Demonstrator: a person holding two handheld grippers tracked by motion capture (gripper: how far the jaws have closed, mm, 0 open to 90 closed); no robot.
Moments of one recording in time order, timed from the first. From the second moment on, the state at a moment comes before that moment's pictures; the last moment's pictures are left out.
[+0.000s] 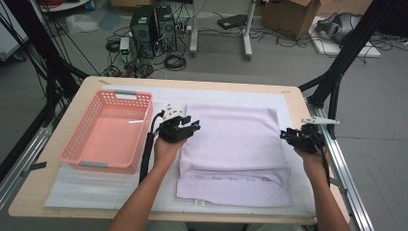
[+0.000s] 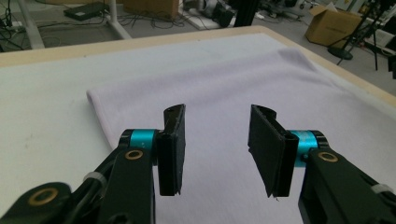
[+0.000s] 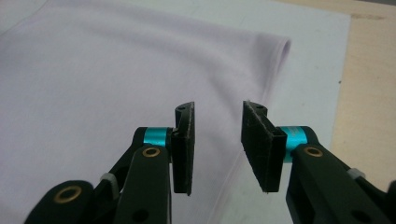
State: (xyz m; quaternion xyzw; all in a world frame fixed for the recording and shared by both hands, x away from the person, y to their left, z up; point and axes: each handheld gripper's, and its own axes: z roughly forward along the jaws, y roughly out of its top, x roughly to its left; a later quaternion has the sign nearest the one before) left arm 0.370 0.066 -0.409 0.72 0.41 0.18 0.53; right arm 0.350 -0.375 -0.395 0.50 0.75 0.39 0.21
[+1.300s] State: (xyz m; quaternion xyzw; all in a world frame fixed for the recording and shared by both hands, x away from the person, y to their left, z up) left arm 0.237 0.102 -0.446 0.74 0.41 0.11 0.52; right arm 0.200 -0.368 -0.424 0.45 0.77 0.42 0.19
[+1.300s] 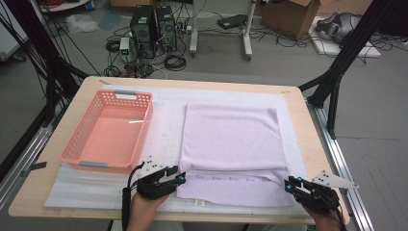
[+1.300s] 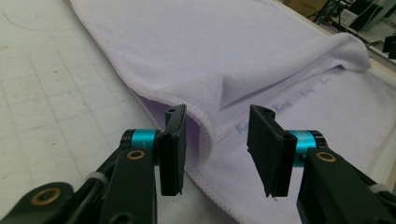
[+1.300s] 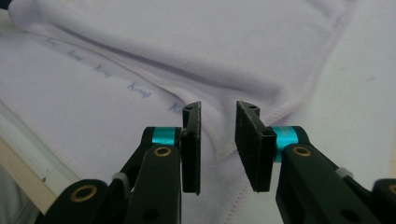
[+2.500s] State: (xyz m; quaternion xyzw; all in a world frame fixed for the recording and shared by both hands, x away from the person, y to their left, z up) left arm 0.205 0.114 -0.449 0.75 0.42 0.01 0.51; right arm 0.174 -0.382 -0.435 0.41 0.81 0.39 0.18
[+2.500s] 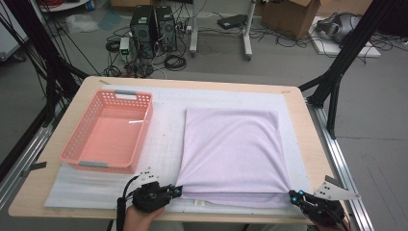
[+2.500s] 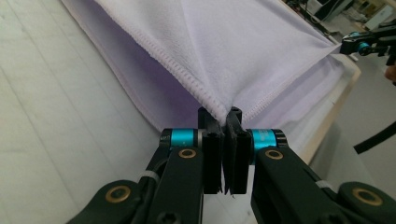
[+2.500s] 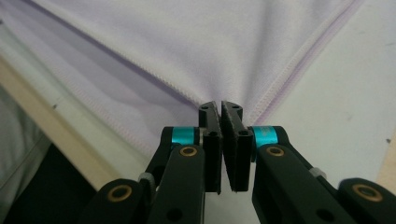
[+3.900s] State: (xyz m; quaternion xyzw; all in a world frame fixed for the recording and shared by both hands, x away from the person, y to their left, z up) left arm 0.312 0.091 -0.454 0.76 0.46 0.10 0.45; right arm 0.207 -0.390 -0.431 0.49 0.75 0.40 0.19
